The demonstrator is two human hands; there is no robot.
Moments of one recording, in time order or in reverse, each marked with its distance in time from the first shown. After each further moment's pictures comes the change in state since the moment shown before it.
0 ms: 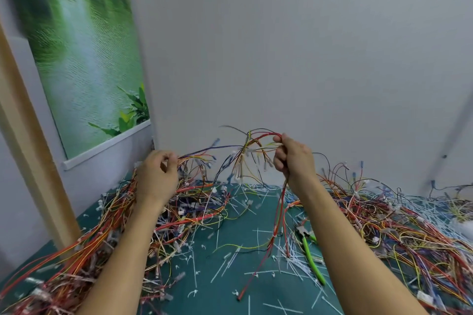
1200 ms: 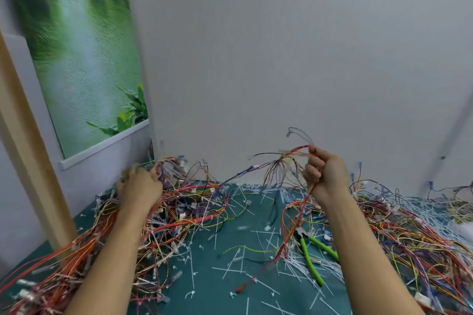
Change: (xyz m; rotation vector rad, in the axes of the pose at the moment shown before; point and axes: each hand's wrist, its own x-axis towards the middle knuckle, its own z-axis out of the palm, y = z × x) left_hand 0.014 -0.053 0.001 0.624 -0.231 -0.310; right_hand -0.026 -0.029 -0.046 0.367 0.152 0.153
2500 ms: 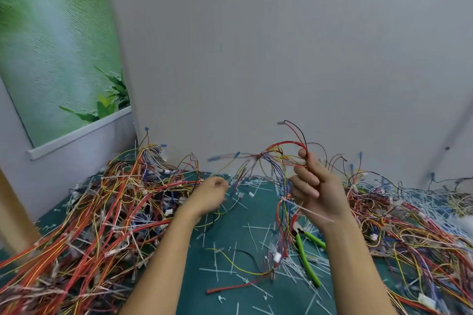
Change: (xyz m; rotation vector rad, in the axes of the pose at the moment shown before) left_hand -0.071 0.114 0.071 -0.684 -0.724 0.143; right_hand -0.021 0.028 -0.032 0.060 -0.361 0.133
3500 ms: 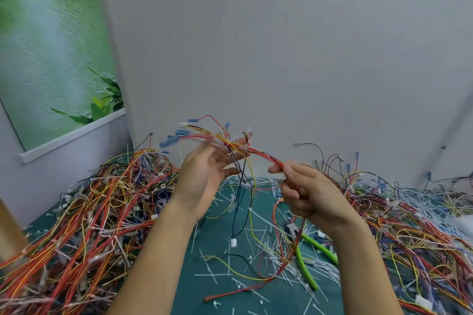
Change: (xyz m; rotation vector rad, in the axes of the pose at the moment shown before) left_hand -0.069 0.092 -0.013 -0.983 -0.106 0.365; right_hand -0.011 -0.013 0.006 -0.571 -0.102 0.129
